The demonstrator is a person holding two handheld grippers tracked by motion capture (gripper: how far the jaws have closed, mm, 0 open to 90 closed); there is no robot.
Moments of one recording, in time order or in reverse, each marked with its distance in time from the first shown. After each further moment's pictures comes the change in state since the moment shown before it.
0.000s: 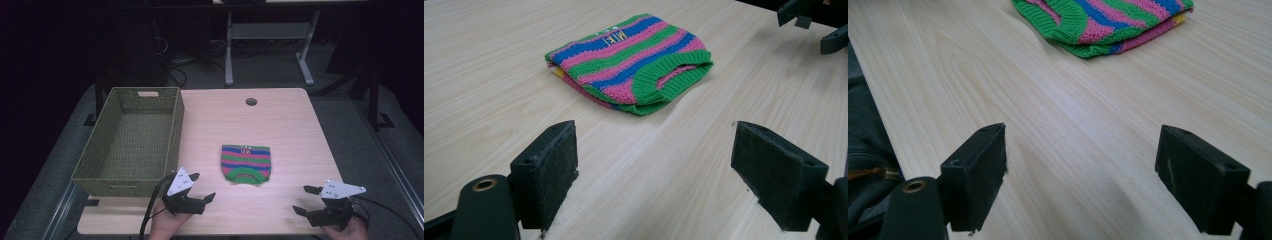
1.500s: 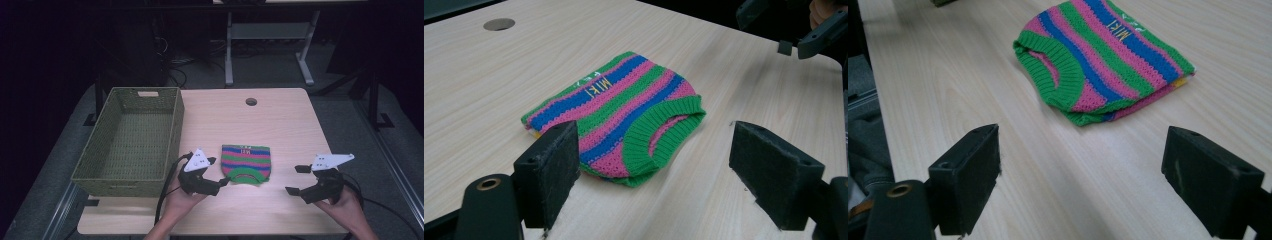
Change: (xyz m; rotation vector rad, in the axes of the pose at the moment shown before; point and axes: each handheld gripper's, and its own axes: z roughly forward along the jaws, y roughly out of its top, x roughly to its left) left arm 0.012 0.052 0.037 0.000 -0.092 0.039; right arm -0.028 0.065 0.011 0.030 0.109 -0.018
